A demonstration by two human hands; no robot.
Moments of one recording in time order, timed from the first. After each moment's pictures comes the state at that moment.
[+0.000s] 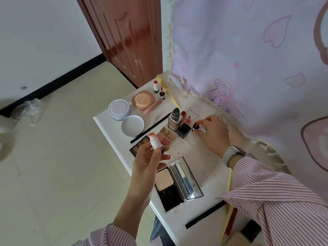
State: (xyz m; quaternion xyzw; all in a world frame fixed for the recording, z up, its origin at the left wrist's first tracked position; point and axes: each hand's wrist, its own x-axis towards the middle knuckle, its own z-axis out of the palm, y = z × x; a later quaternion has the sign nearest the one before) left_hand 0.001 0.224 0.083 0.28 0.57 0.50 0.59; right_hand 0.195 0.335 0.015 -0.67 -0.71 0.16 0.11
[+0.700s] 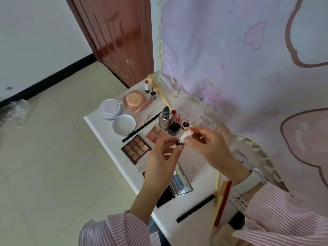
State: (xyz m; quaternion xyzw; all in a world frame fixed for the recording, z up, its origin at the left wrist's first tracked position) left_hand 0.046 0.231 0.092 0.48 0.60 0.43 0.47; right_hand 0.183 0.268 0.102 -0.56 -0.57 0.48 0.35
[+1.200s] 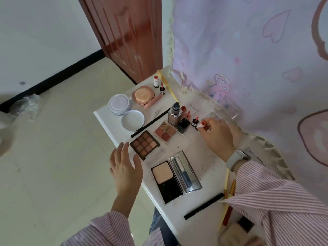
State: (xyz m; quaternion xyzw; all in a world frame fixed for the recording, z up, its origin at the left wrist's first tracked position) left_hand -0.043 0.206 0.005 0.48 0.82 0.25 0.20; right_hand 0.197 0.311 0.025 -0.71 -0.65 0.21 0.18
